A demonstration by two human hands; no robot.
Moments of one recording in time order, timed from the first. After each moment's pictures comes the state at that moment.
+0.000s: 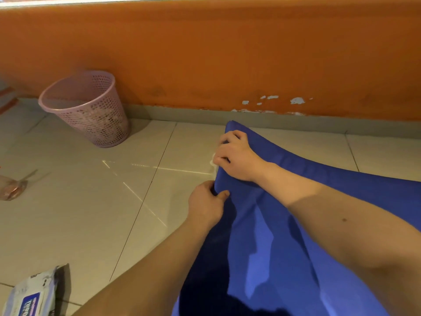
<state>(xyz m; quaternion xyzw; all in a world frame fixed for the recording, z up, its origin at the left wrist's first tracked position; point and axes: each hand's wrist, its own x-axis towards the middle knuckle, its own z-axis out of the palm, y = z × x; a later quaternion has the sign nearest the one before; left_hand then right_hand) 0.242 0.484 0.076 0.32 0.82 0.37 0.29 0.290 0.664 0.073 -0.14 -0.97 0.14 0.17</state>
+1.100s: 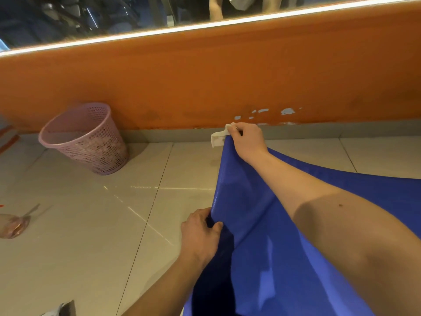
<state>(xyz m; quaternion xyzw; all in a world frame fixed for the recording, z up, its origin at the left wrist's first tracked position) 0.241 0.462 0.077 0.40 0.83 0.32 0.23 0.279 0.713 0.122 -0.42 -0.76 0.38 0.32</state>
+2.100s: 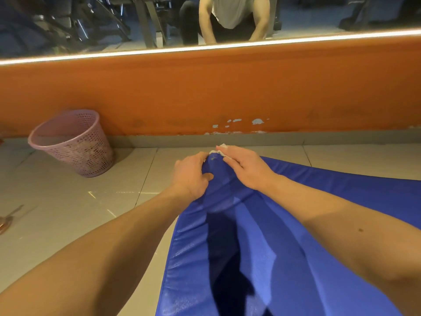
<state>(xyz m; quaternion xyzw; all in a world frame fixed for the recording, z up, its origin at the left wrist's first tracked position) 0.257 0.539 0.179 0.55 0.80 0.20 0.09 0.413 0.656 0.151 -0.24 -0.89 0.31 0.23</state>
